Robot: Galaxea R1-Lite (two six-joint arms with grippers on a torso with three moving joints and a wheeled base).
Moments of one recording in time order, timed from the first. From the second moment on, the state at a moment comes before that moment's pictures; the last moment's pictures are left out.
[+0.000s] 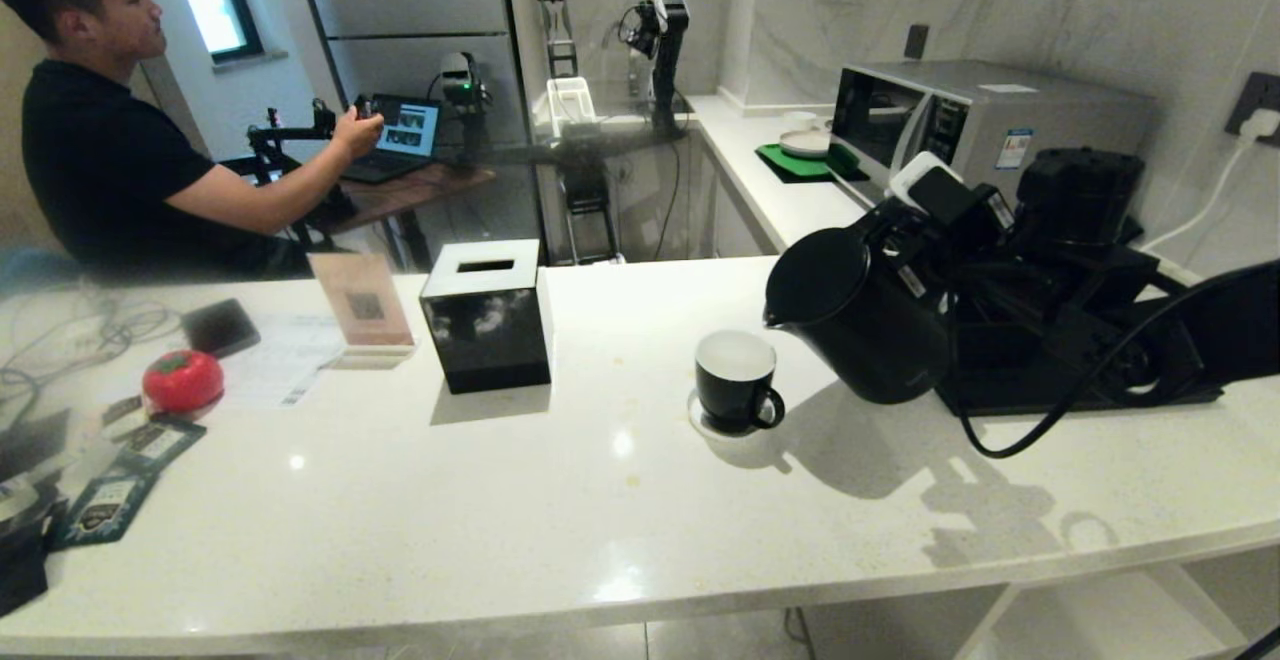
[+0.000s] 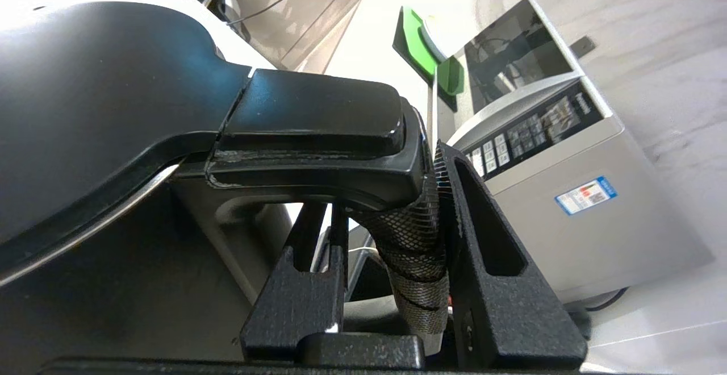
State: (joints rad) left arm 0.00 0.00 0.00 0.00 0.02 -0.04; right arm 0.23 1.92 -1.13 -0.82 -0.07 -0.76
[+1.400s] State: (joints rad) left arm 0.00 0.00 0.00 0.00 0.02 -0.04; right arm 0.25 1.92 -1.15 -0.83 -0.02 -0.90
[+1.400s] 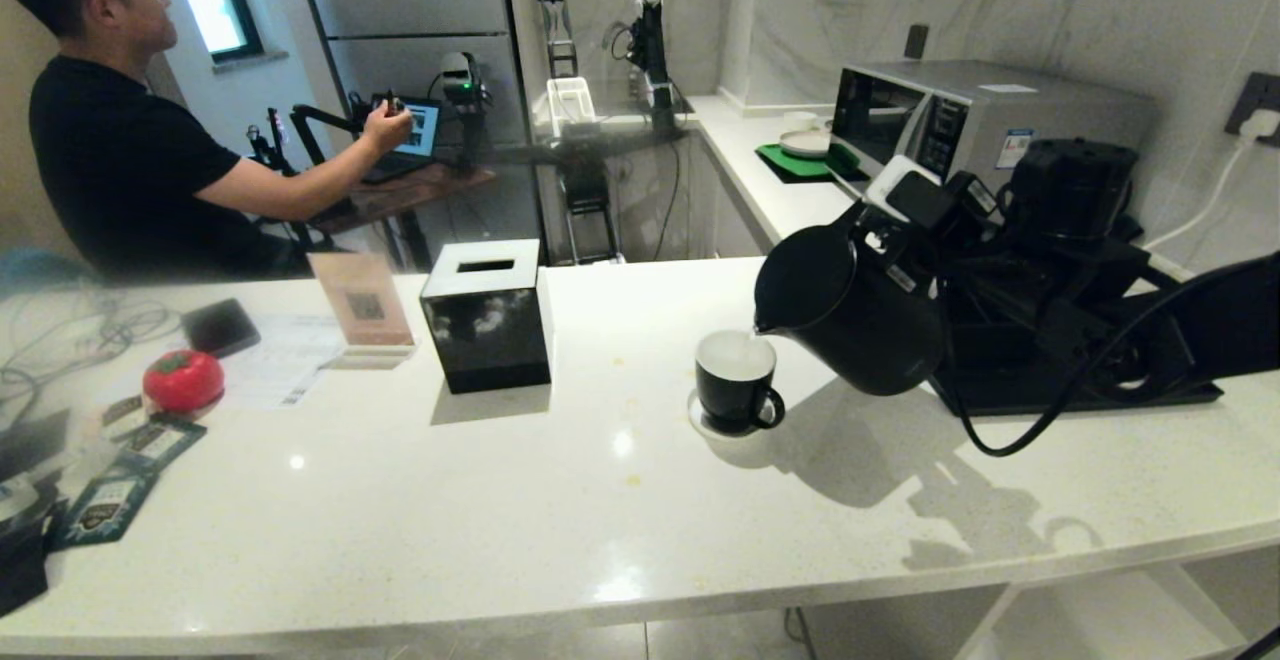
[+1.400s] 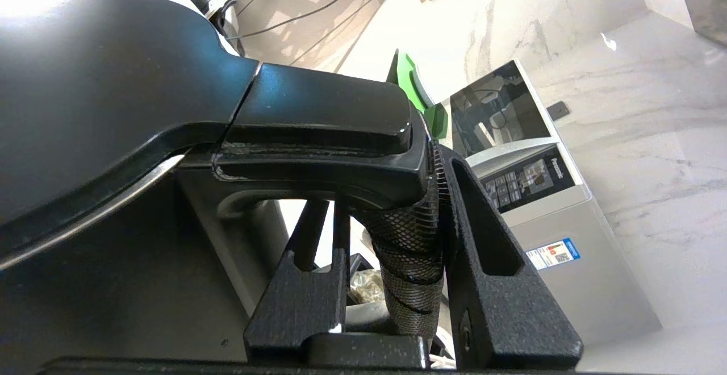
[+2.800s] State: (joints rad) left arm 0.00 0.00 0.00 0.00 0.02 -0.04; right arm 0.26 1.91 -1.12 -0.88 -0.01 -0.90
